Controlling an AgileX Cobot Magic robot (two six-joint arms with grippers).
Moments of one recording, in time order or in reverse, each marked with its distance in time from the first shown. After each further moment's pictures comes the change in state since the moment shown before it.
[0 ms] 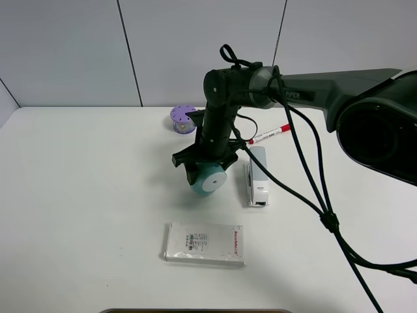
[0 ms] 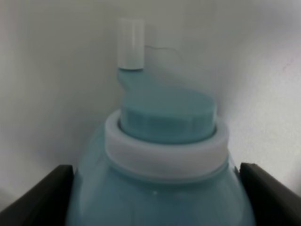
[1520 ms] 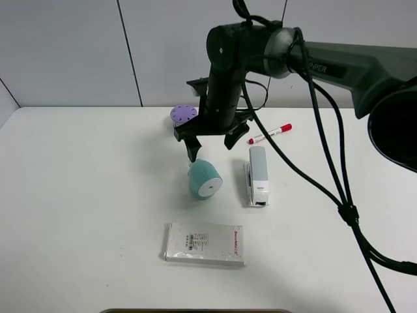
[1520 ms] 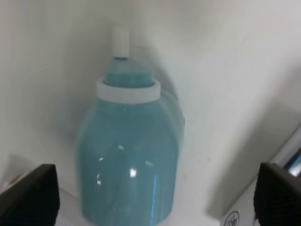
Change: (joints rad) left arm 0.000 0.000 0.000 0.000 0.000 0.000; right arm 0.001 -0.115 -0.138 -0.088 0.174 0.027
